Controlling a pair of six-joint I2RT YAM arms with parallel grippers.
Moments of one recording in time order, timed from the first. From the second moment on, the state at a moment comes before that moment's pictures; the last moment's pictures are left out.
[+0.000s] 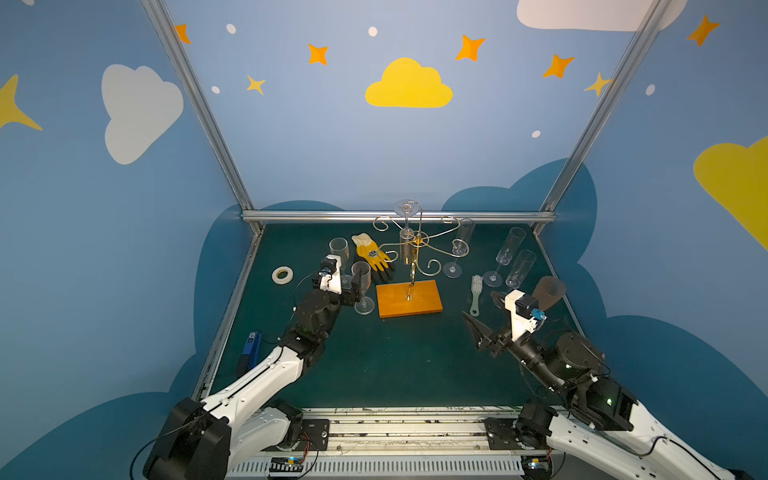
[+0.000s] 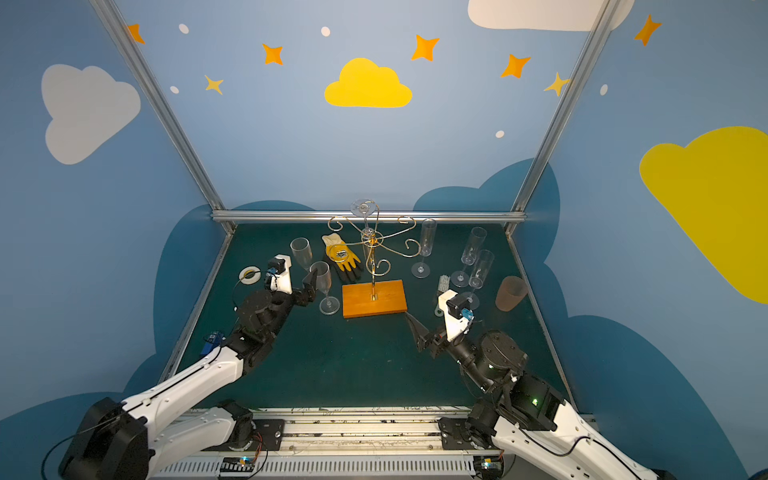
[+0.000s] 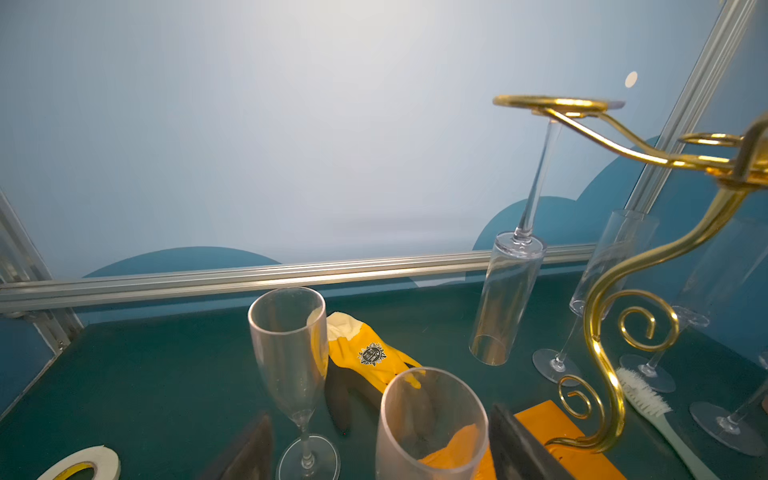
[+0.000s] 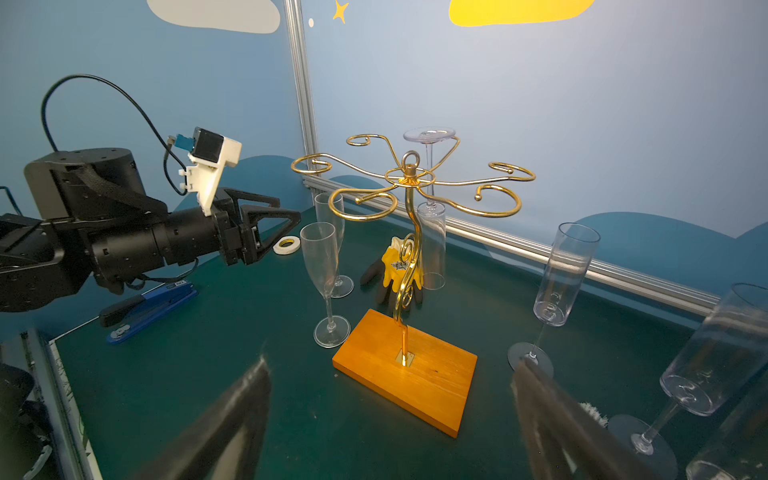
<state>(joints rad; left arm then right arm) -0.46 1.04 0.52 0.47 -0.24 -0.11 0.97 0.45 0.71 -0.29 0.30 0.03</state>
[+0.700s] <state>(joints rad) -0.17 1.20 1.17 -0.03 0.31 -0.29 0.96 0.44 0.71 -0.27 0.35 -0.02</state>
